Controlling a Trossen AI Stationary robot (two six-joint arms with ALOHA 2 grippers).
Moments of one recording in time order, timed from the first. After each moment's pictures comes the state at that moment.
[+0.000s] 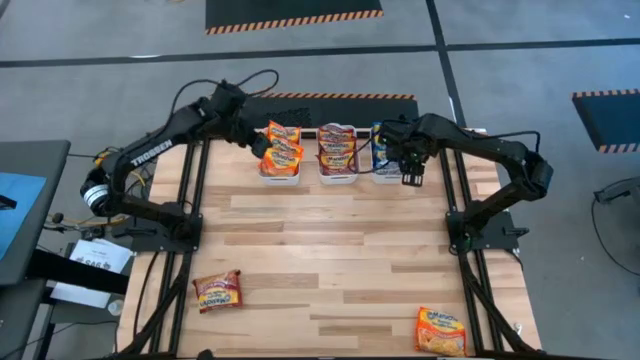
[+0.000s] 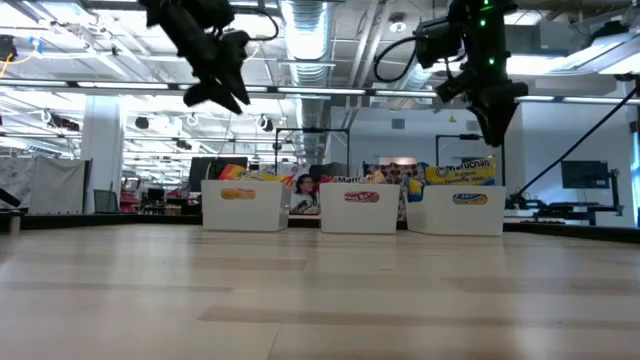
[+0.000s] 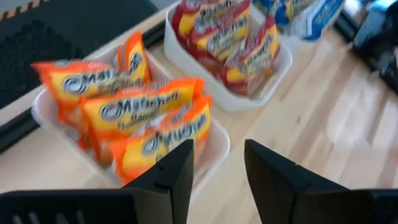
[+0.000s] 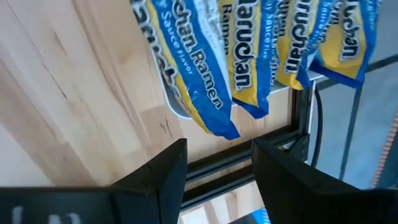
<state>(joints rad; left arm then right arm) 0.77 1.31 1.20 -0.65 0.26 -0.21 -0.52 1.48 1.28 -1.35 0.37 -0.31</state>
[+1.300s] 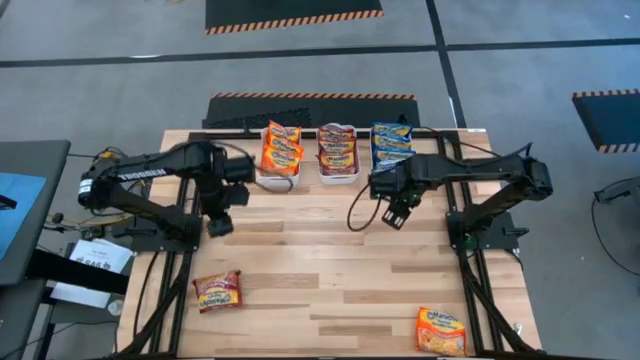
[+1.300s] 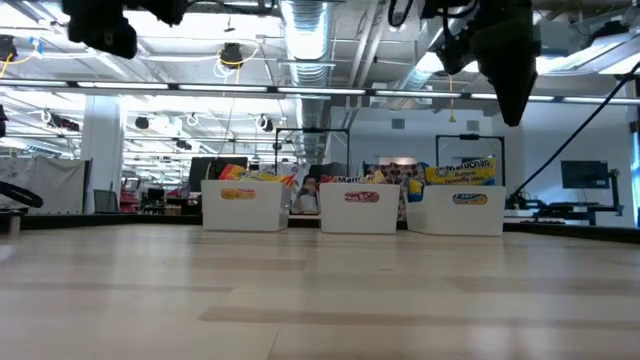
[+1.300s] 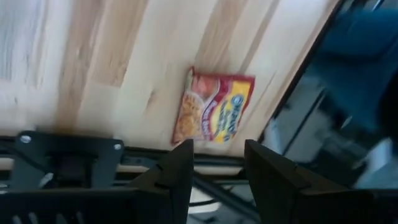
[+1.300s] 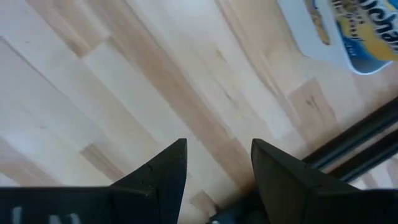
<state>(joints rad) 0.18 1.28 1.33 -1.57 0.44 -0.26 -0.07 1.48 1.30 -1.44 0.13 0.55</state>
